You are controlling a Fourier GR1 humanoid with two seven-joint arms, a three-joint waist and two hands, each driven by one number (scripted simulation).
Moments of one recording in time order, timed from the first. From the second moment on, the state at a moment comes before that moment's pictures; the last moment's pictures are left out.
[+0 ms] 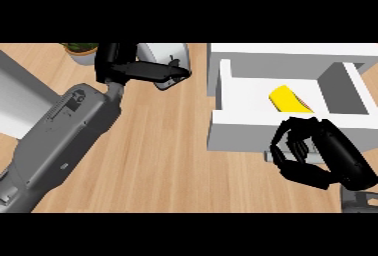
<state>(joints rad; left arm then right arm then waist) -0.89 0.37 -0.45 -1.09 0.68 0.43 -0.22 -0.11 -0.28 0.08 -1.84 0.44 0.27 -0.05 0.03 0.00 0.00</state>
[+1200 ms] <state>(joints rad) -0.47 0.58 -0.27 -1.37 0.71 0.21 -0.25 -0.72 -0.21 0.09 -0.66 0.88 -0.10 -0.38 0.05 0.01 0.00</state>
